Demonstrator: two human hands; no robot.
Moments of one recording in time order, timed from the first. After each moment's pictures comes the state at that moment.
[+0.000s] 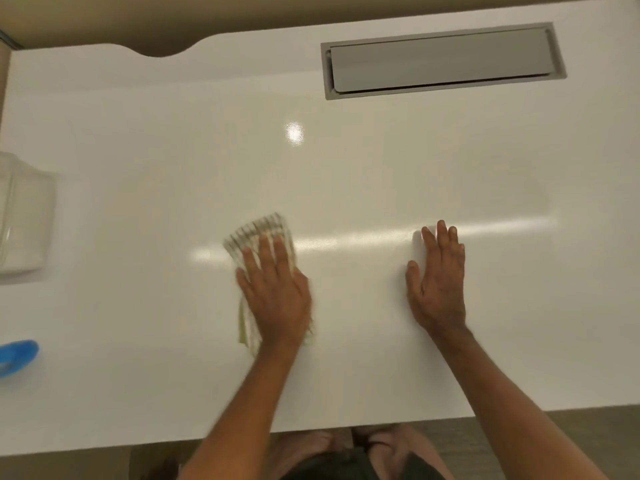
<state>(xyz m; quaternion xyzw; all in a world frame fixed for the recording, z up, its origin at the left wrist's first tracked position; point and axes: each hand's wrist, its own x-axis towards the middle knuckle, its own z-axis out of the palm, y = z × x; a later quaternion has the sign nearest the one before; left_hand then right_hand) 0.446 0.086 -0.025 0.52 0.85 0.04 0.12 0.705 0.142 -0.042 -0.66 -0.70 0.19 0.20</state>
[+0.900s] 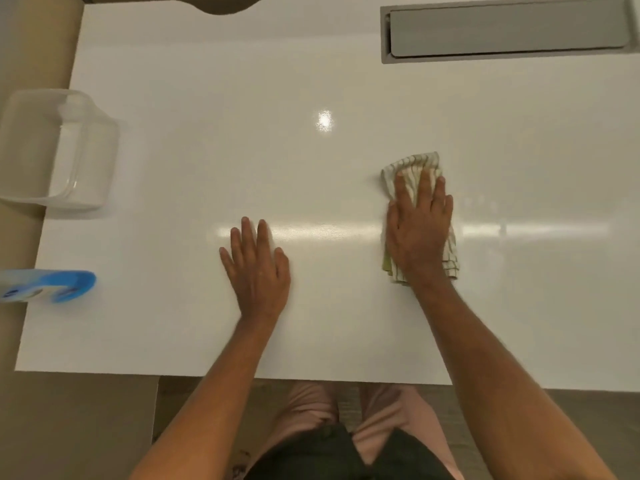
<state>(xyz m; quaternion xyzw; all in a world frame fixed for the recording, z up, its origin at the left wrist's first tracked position) 0.354 0.012 -0.040 0.50 0.86 0.08 0.08 0.587 0.152 -0.036 -0.66 -0.74 0.09 0.09</state>
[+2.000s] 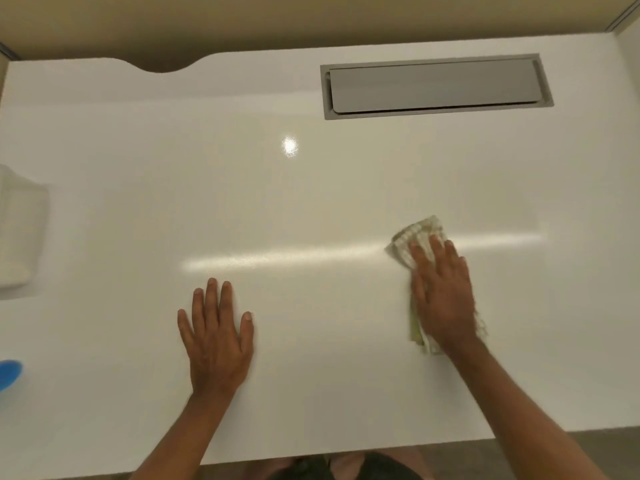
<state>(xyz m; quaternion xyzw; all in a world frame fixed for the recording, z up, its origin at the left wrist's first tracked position) 0.354 0.016 -0.056 0.56 0.83 0.03 0.03 0.723 0.163 -0.029 -0.62 -0.77 0.12 0.06</state>
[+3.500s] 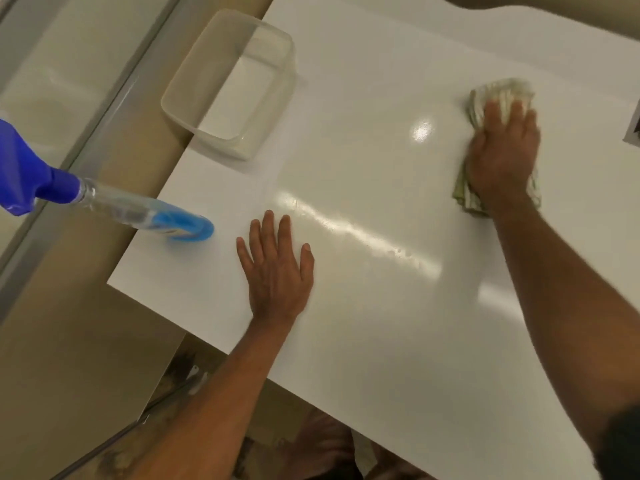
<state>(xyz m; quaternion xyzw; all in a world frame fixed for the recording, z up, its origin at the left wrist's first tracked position) 0.201 -0.037 -0.055 0.35 0.94 0.05 0.02 0.345 0.326 -0.031 -0.52 -0.85 0.08 0.03</state>
